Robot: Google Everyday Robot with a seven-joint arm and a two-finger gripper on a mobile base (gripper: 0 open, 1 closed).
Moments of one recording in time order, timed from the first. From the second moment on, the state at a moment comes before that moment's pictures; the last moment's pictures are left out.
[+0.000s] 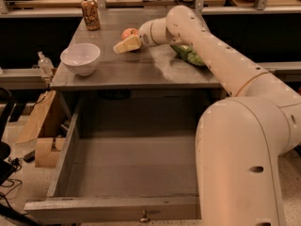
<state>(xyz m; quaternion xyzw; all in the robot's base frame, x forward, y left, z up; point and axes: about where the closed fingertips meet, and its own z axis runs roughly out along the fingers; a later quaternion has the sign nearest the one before) 0.870 0.055 0.859 -0.39 0.74 0.20 0.51</state>
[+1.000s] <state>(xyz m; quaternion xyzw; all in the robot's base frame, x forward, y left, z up) 0.869 0.079 0.841 -0.37 0.74 0.25 0.50</state>
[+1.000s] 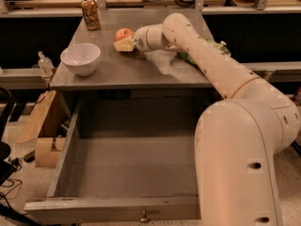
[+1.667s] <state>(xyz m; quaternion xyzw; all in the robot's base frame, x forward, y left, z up) 0.825 0.038 0.898 -0.37 0.71 0.24 0.55</state>
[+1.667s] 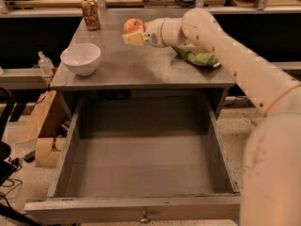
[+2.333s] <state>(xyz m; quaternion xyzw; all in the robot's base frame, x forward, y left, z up) 0.716 -0.020 0.906 -0.40 0.72 0.22 0.52</state>
